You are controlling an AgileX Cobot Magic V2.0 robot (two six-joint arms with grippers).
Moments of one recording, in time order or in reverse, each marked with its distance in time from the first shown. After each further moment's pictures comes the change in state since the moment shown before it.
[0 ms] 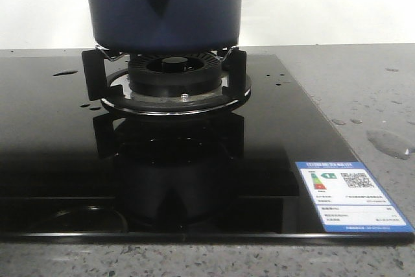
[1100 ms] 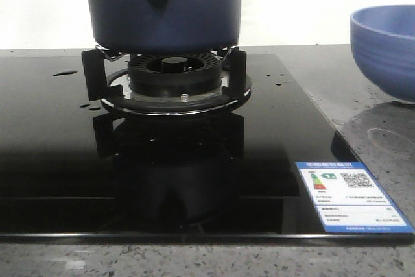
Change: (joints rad) left arm -0.325 0.067 0.000 -0.016 -0.078 0.044; right arm -0.747 0.024 -0.039 0.007 1.570 0.320
